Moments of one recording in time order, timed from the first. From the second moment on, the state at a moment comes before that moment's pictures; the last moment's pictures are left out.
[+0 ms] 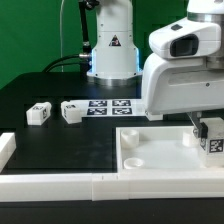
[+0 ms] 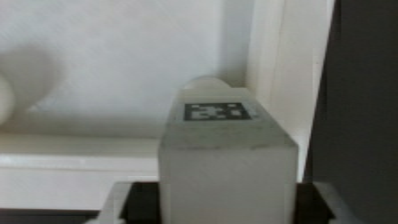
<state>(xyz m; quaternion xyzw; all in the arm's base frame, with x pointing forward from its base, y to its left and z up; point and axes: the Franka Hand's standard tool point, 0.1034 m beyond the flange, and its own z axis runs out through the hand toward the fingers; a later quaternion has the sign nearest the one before) 0.636 0.120 0.075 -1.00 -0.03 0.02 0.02</state>
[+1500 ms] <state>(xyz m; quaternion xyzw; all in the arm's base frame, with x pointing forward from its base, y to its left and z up) 0.635 0.114 0.075 -0.81 0.58 0.04 0.01</state>
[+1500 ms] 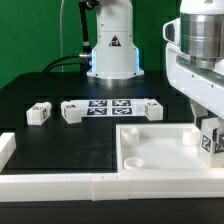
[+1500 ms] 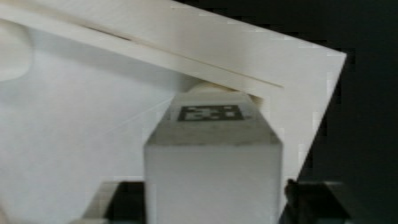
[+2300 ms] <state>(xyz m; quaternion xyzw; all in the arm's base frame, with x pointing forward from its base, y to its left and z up) 0.624 0.131 0.076 -0.98 0.18 0.03 0.03</state>
